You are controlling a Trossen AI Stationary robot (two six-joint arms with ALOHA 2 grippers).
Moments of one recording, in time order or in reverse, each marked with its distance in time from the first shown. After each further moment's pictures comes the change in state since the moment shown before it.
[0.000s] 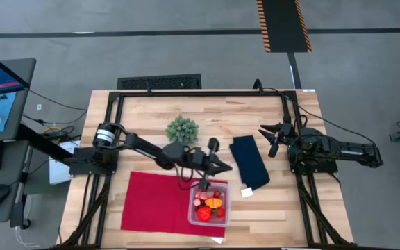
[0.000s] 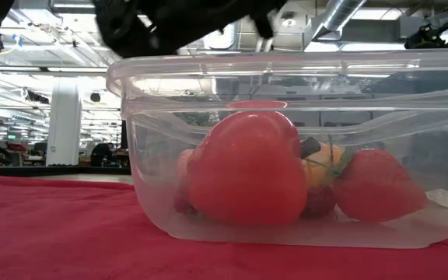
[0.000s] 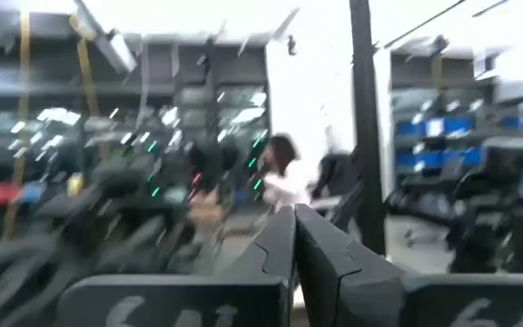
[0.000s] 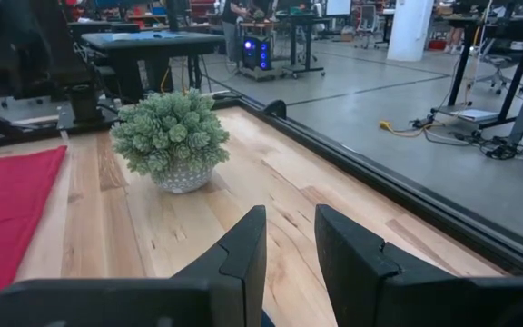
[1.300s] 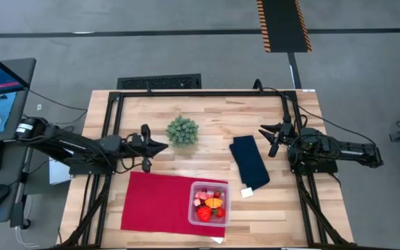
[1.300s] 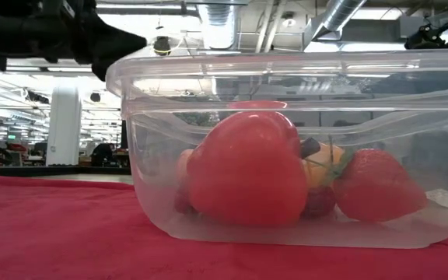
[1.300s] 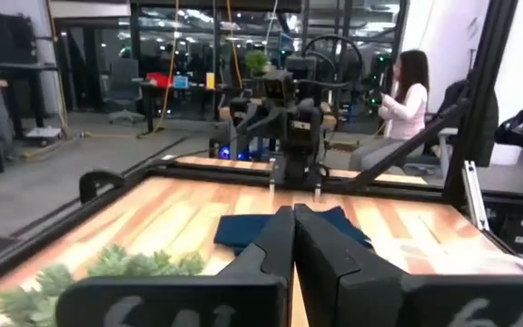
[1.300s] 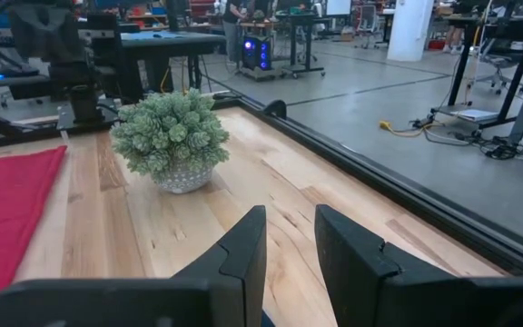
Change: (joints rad) left arm 0.004 -1.125 -0.926 -0.507 -0.390 -0.080; right arm 0.000 0.000 0.000 0.000 0.000 0.000
